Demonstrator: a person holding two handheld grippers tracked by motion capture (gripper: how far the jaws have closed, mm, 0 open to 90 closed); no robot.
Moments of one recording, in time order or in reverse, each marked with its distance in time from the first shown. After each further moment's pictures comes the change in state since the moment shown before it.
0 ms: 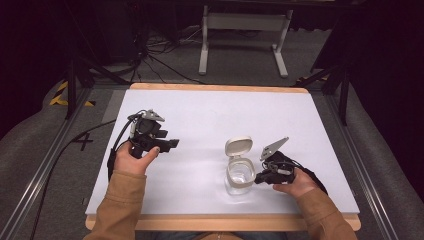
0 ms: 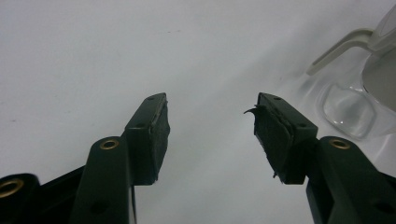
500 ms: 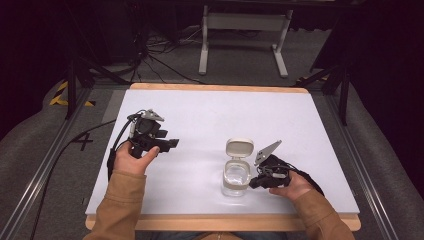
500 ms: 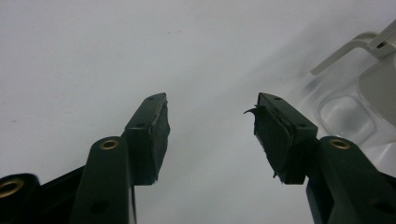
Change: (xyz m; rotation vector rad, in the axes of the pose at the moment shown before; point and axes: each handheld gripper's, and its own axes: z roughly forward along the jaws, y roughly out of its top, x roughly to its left) left arm 0.000 0.000 0.000 -0.010 -0.003 -0.002; right arm 0.012 0.006 0.010 0.042 0.028 -0.034
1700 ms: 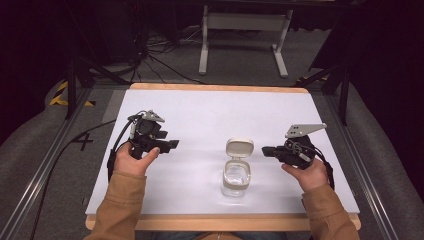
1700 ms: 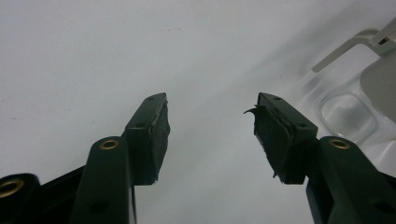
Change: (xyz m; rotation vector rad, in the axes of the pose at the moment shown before) left arm -0.002 -0.003 -0.002 0.011 0.006 0.001; right arm -0.018 -0.006 -0.076 -0.435 -0.209 0.137
